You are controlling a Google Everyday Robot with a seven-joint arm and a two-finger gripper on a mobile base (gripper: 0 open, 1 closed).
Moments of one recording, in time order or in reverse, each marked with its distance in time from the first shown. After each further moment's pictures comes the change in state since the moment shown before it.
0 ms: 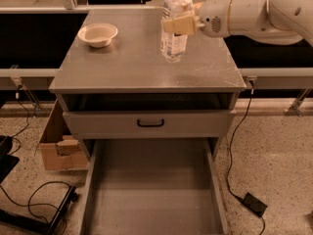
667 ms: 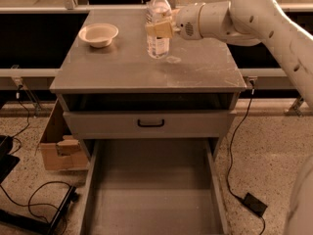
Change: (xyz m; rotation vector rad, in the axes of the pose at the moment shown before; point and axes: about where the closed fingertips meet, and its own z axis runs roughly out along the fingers) arm 0.018 -0.033 0.079 0.017 0.005 -0.029
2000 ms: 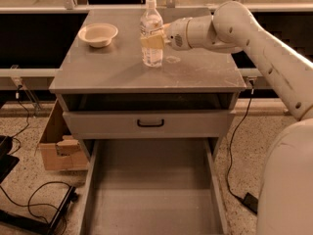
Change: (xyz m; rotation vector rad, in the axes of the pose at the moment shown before) arm 0.050 -0.008 0.047 -0.031 0.068 0.063
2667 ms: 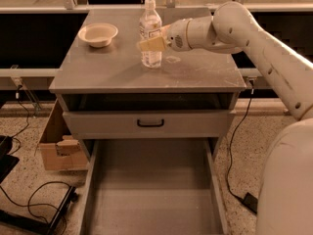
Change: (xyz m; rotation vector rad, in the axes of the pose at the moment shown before) arm 0.000 0.000 0.000 0.000 0.000 0.000
